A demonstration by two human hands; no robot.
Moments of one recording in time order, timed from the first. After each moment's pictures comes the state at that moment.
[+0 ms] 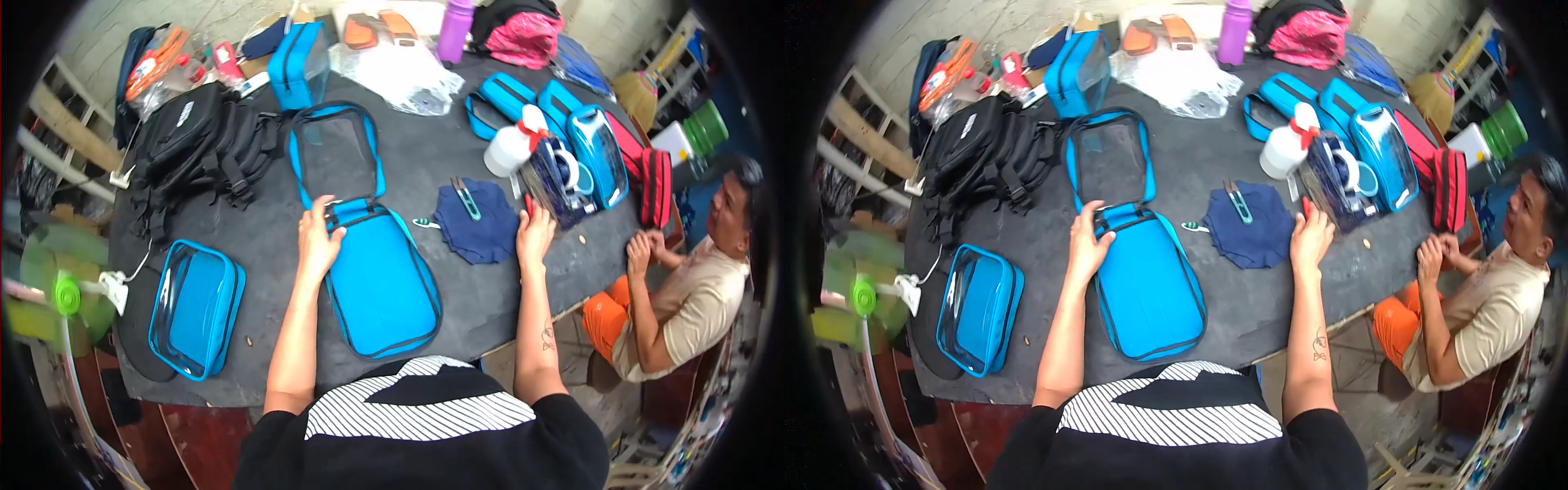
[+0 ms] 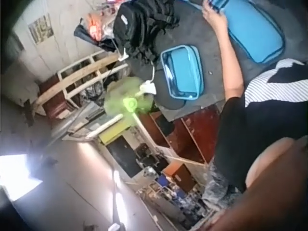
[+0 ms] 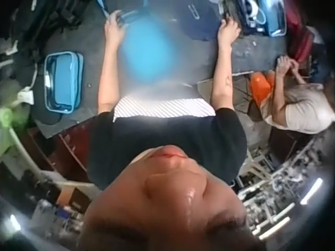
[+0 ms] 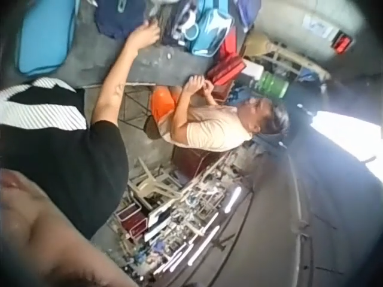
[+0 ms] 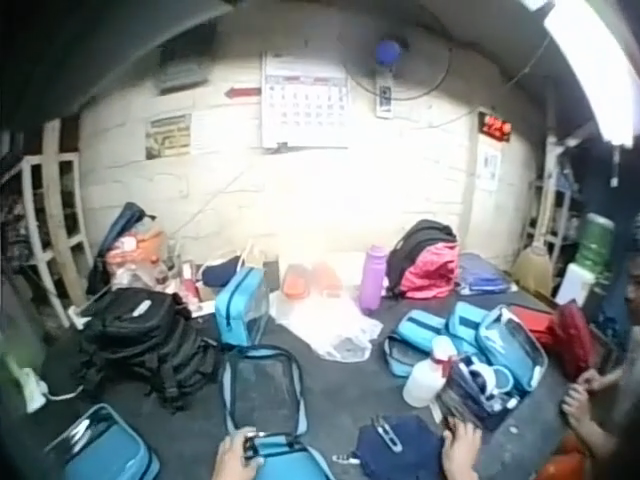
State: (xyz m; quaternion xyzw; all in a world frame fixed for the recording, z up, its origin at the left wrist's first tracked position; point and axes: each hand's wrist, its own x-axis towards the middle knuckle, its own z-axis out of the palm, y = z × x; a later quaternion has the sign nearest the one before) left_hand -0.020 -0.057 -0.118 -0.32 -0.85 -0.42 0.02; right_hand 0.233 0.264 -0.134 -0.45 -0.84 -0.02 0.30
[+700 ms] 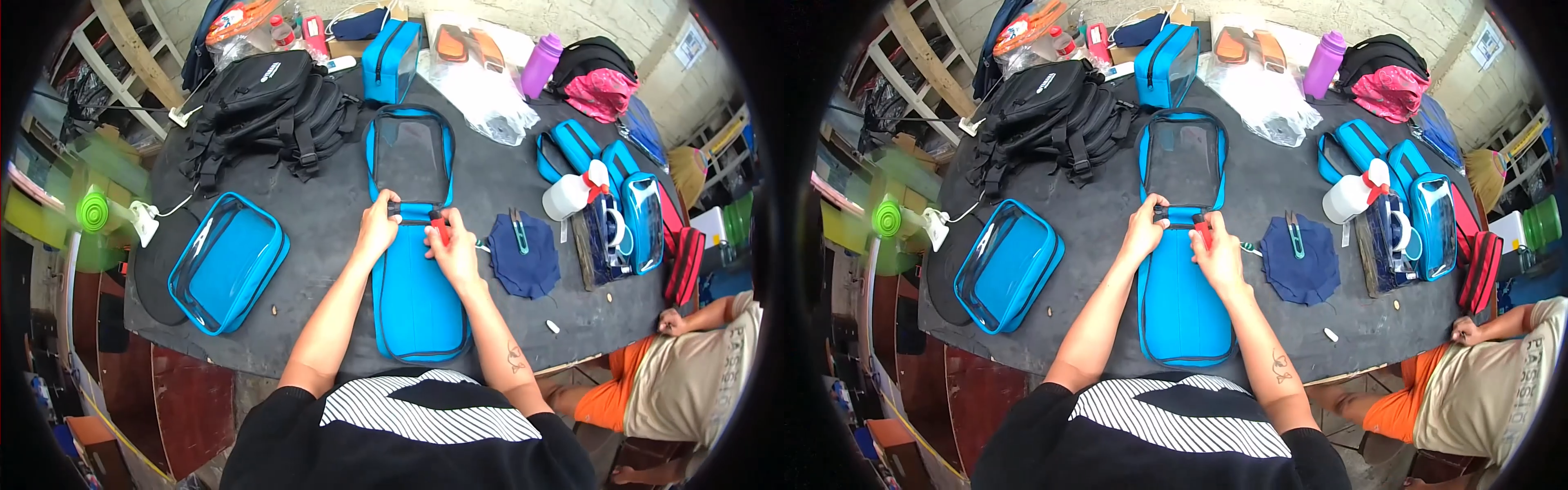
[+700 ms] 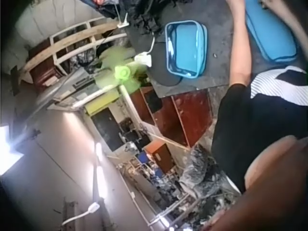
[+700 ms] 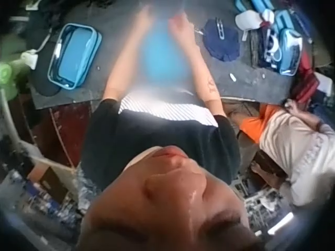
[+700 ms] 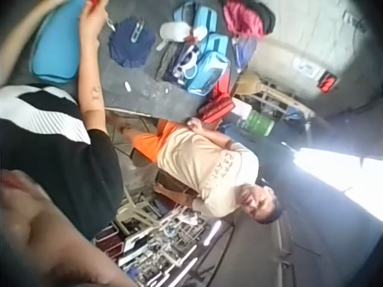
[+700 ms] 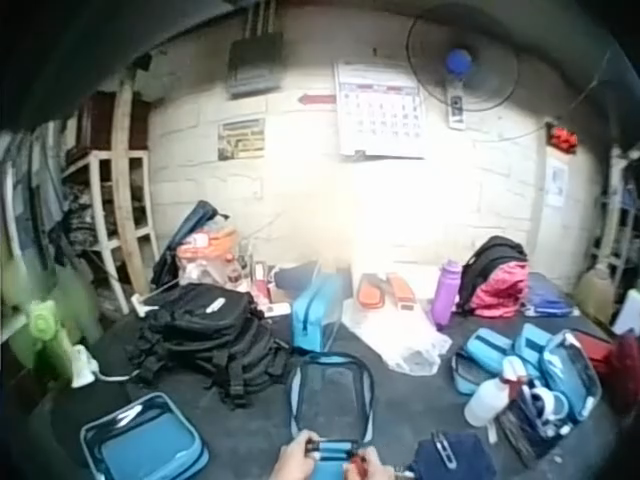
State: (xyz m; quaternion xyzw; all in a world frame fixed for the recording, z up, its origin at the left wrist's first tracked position) left_hand -0.029 -0.041 -0.109 -0.16 -0.83 -0.52 -0.12; right_hand 0.088 0.079 -0.072 -0.20 -0.80 0.55 0.11
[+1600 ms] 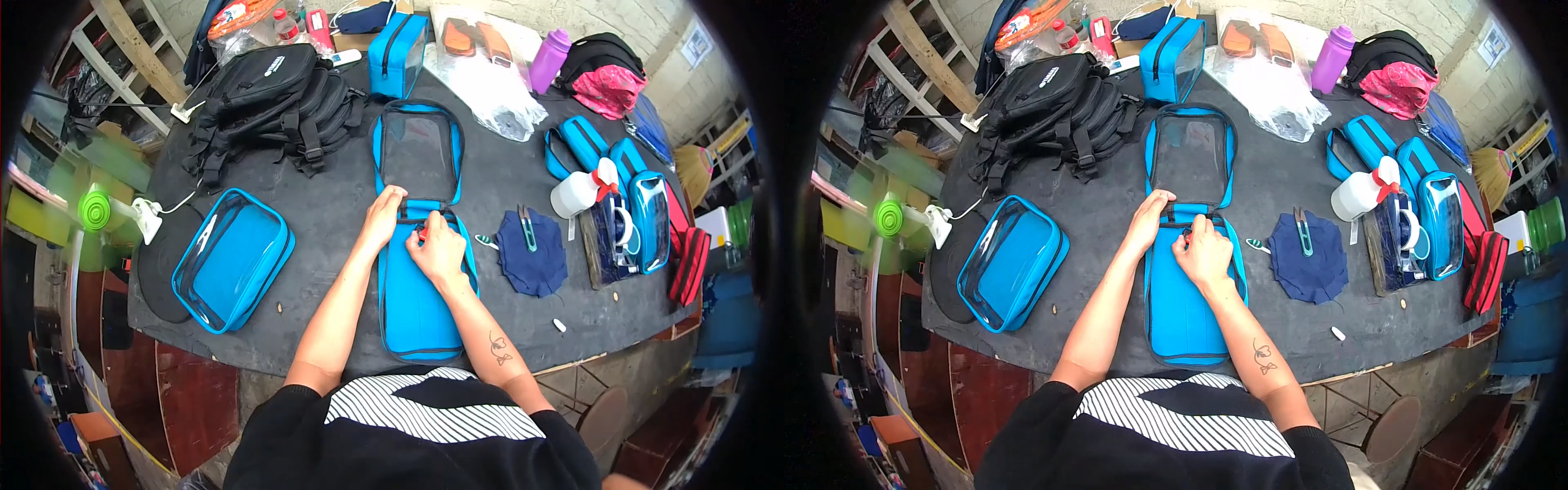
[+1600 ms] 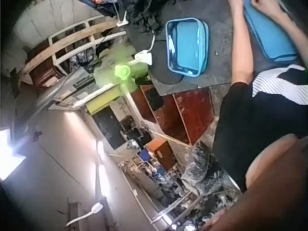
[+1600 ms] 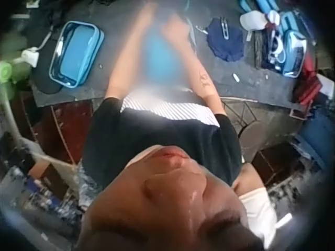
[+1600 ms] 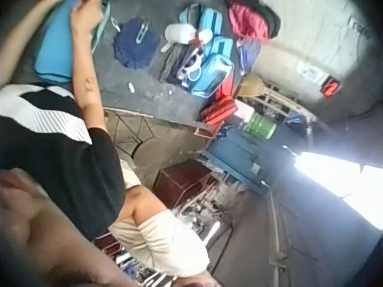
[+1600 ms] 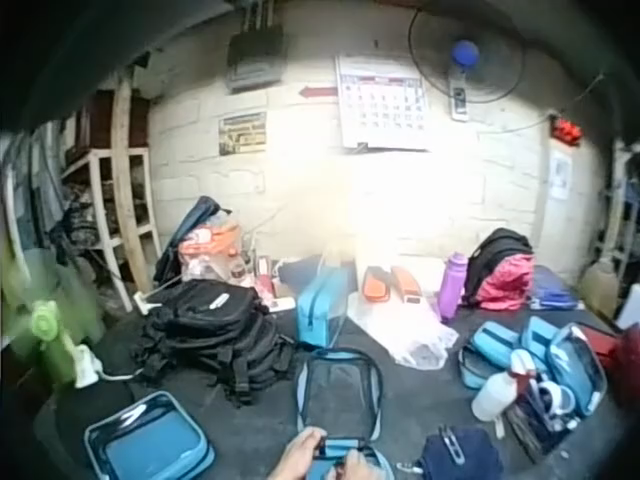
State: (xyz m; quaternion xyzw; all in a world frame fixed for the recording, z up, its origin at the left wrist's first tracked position) left_hand -0.046 -0.045 -0.129 -0.18 -0.74 -0.63 -0.16; right_hand 0.063 0.053 -0.126 -0.17 -0.94 0.20 0.23
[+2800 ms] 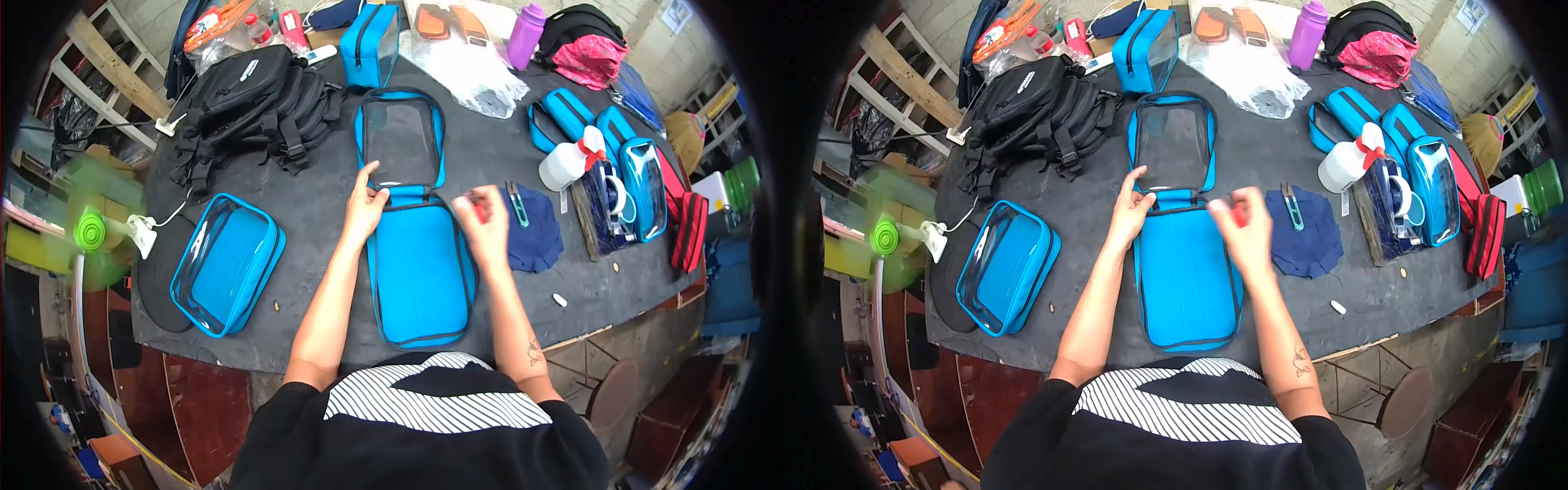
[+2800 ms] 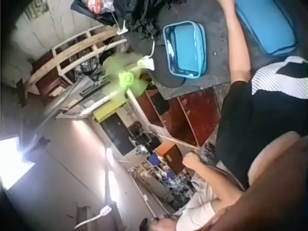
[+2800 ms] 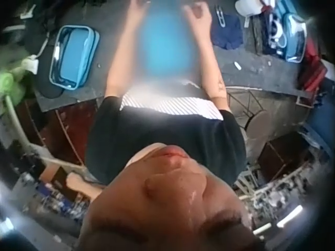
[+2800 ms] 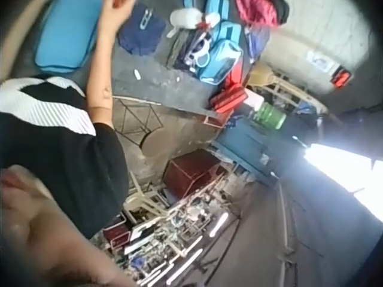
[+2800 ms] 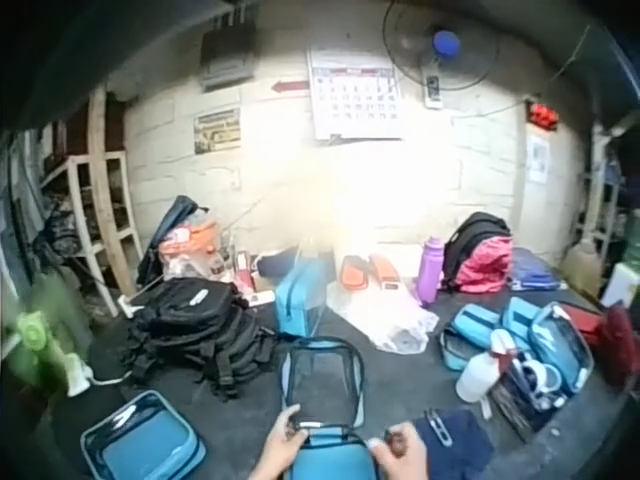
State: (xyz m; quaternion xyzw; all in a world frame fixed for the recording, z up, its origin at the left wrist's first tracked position) left_hand -0.041 -0.055 -0.118 -0.18 -0.76 -0.61 -0.14; right_hand 0.108 0.110 -0.073 -0.19 -0.73 0.58 0.31
